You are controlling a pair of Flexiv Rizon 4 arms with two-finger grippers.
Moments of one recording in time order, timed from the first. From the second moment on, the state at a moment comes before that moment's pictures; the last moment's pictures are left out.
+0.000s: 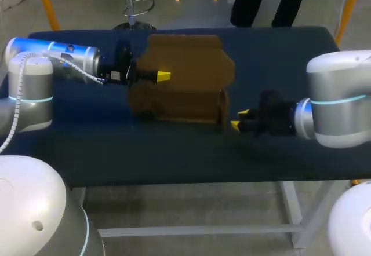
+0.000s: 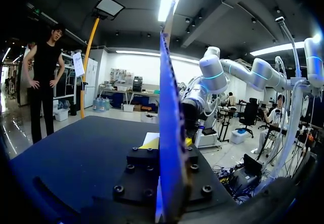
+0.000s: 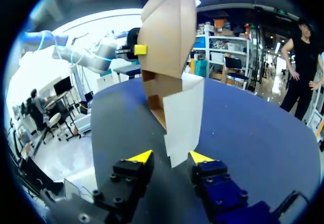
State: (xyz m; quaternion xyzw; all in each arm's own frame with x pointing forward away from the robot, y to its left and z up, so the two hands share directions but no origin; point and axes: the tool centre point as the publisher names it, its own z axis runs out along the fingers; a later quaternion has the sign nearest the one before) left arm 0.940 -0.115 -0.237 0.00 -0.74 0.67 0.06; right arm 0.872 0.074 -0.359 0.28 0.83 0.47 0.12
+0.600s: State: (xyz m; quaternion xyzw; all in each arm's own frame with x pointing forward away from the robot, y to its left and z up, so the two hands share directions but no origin) left arm 0.941 -0.115 -0.237 0.00 -0.74 0.67 0.06; right arm 0.885 0.106 -0.369 0.26 0.83 0.48 0.11
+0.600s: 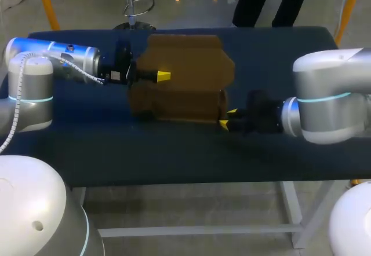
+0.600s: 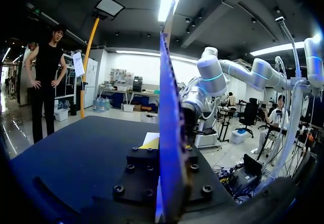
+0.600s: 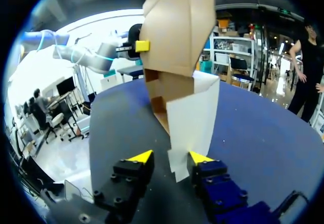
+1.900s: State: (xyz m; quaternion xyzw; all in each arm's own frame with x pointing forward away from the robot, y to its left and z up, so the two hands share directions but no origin) left arm 0.941 -0.115 -0.238 0.00 -0.74 0.67 0.06; right arm 0.851 0.112 -0.361 0.27 0.84 0.46 0.12
